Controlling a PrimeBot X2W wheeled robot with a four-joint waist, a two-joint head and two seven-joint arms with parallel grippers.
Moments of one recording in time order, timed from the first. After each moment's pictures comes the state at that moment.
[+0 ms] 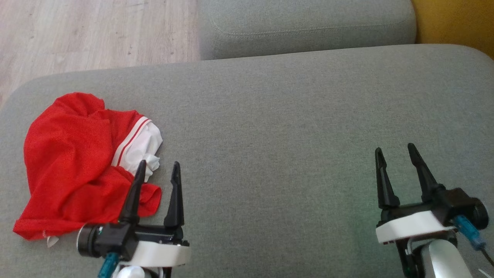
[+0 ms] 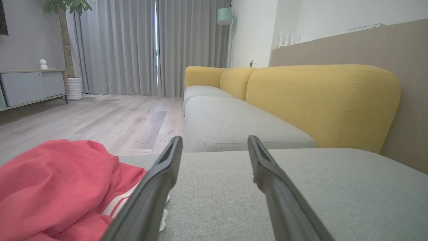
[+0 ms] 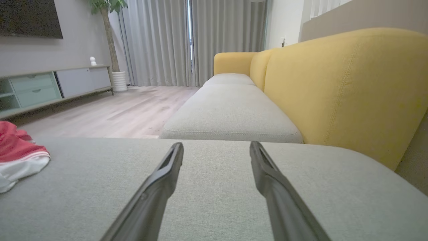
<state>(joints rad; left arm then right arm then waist) 0.00 0.05 -0.22 0.08 -0.15 0.00 -0.24 -0.03 -0.04 0.00 0.19 0.00 0.13 -0.24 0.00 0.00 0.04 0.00</state>
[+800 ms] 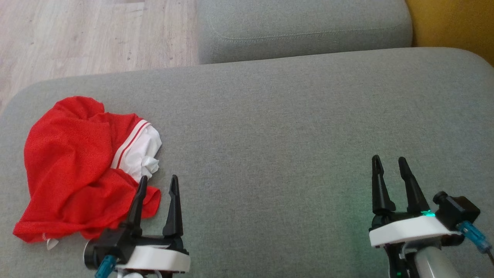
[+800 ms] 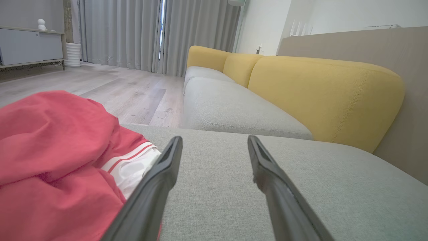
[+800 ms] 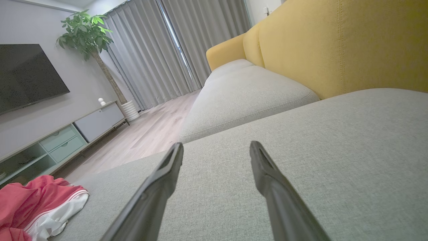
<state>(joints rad) 0.01 0.05 -0.22 0.18 -0.28 -0.03 -0.25 -0.03 -0.04 0.08 0.27 0.38 0.13 -0.25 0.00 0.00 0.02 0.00</state>
